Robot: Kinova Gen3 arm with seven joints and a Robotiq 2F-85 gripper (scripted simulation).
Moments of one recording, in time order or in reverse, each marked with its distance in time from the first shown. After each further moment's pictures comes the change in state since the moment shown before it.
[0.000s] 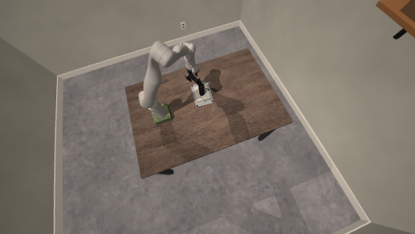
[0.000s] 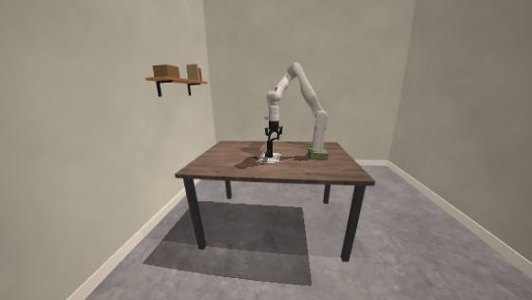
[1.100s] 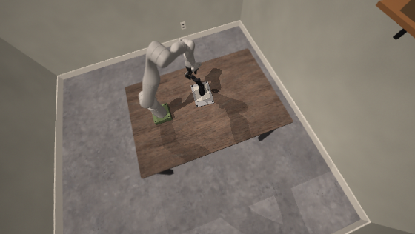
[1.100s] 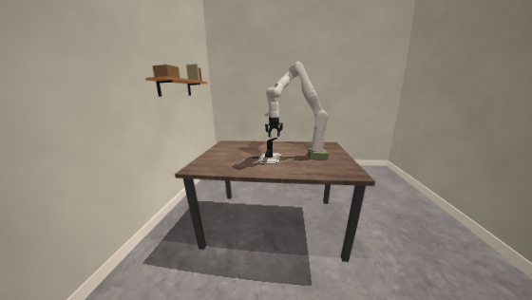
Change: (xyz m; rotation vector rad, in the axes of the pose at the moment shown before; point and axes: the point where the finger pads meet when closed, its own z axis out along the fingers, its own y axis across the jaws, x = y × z) arm -0.002 0.002 -0.026 -0.009 -0.004 -0.005
